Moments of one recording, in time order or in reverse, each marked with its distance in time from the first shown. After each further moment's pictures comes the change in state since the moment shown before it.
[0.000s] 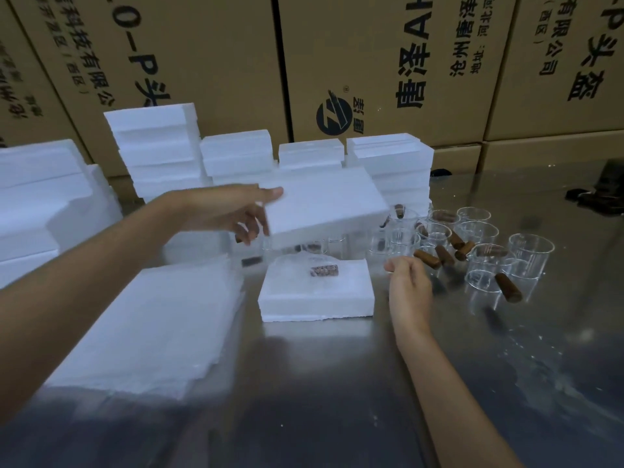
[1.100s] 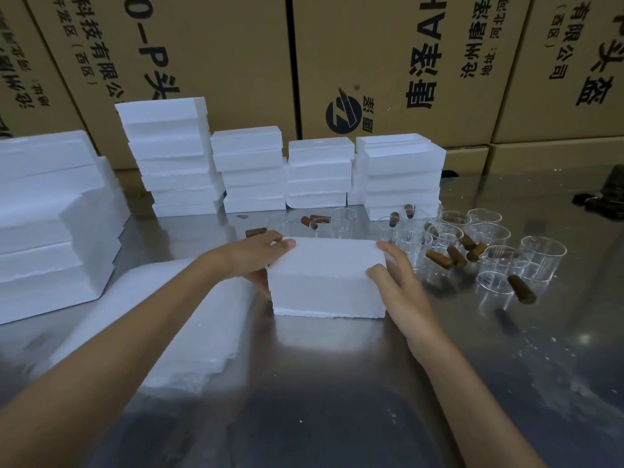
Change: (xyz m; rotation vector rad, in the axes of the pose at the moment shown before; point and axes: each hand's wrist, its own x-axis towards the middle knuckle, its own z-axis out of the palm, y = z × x) left_hand -0.003 -0.058 0.059 0.046 0.168 -0.147; right_hand -0.024 -0.019 0.002 -0.041 -0.409 -0.014
